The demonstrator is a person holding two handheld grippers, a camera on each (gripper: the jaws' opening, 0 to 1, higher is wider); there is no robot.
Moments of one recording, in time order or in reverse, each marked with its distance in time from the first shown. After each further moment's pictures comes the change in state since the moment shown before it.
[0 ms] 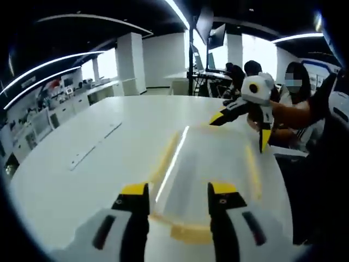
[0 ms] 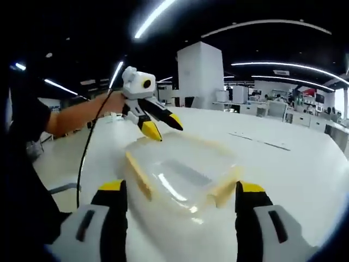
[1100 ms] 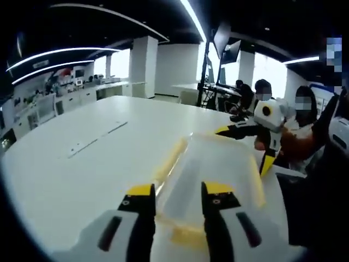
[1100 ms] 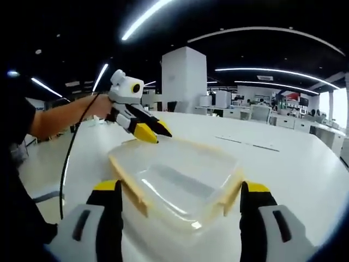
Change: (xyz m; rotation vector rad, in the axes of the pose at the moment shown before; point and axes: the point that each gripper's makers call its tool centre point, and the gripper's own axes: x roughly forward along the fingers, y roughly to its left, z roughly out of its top) left arm 0.000 0.019 -0.003 -0.147 -0.099 0.013; right arm 0.019 -0.013 0.004 0.020 -0.042 -0.129
